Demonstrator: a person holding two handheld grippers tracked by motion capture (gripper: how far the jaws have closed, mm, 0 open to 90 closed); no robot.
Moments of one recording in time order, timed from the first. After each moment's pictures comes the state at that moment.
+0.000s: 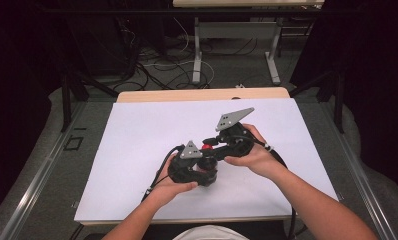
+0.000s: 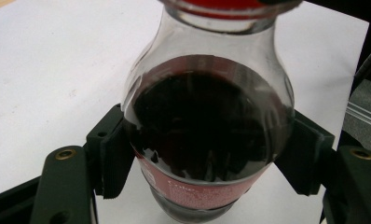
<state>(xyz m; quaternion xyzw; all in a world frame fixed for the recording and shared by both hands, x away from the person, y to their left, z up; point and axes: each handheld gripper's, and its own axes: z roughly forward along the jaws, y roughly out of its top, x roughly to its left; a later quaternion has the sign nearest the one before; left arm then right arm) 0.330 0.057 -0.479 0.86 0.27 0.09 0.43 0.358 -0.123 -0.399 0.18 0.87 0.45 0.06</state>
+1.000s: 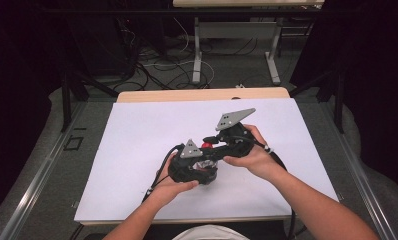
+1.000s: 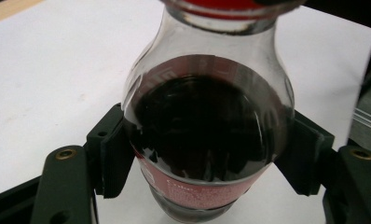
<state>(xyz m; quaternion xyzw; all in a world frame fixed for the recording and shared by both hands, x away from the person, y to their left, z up) 0.329 0.056 -0.475 0.85 0.28 0.11 0.43 0.349 -0.119 -0.395 0.22 0.86 0.45 0.09</state>
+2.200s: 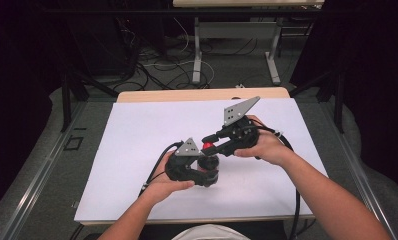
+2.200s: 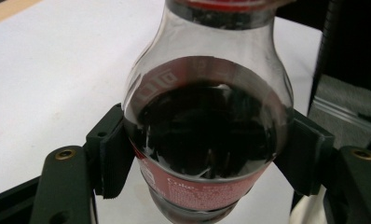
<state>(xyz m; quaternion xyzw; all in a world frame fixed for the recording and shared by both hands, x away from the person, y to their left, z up) 0.329 0.064 -0.459 0.86 0.24 0.07 0.45 0.374 -0.136 -0.383 0.09 0.87 0.49 -0.01</state>
